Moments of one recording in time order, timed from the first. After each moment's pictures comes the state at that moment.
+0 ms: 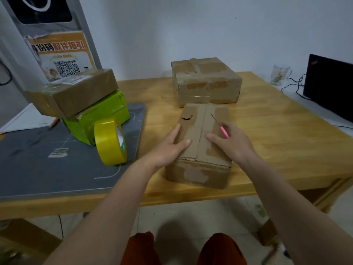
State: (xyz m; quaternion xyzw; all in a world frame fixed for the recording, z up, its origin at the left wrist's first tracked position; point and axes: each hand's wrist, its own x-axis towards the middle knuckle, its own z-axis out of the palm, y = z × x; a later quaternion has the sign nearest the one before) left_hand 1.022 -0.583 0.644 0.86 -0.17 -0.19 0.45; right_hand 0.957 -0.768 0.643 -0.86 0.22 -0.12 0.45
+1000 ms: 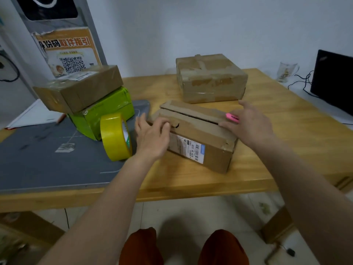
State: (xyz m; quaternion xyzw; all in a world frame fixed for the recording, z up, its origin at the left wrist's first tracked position) left_hand 1.050 -0.555 0.625 0.92 -0.11 0.08 0.35; right_hand 0.968 -0.793 0.671 -0.96 0.17 -0.15 0.14
